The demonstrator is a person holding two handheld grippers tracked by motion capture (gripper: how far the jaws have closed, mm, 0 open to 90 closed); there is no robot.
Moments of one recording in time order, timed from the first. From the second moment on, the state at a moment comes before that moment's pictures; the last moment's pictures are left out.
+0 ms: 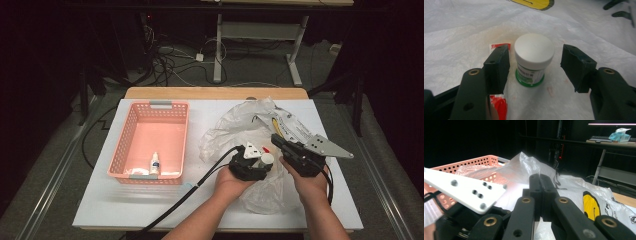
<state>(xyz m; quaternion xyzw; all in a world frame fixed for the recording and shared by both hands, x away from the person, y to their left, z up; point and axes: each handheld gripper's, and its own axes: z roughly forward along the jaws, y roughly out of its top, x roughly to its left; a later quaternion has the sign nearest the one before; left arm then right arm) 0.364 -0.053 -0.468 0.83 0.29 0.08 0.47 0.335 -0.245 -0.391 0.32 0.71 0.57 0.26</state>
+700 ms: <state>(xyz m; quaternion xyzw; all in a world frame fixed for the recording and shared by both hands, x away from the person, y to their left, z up) 0.302 0.021 -0.447 0.82 0.26 0.06 0.50 0.333 -0.243 -0.391 0.32 0.71 0.57 0.27</state>
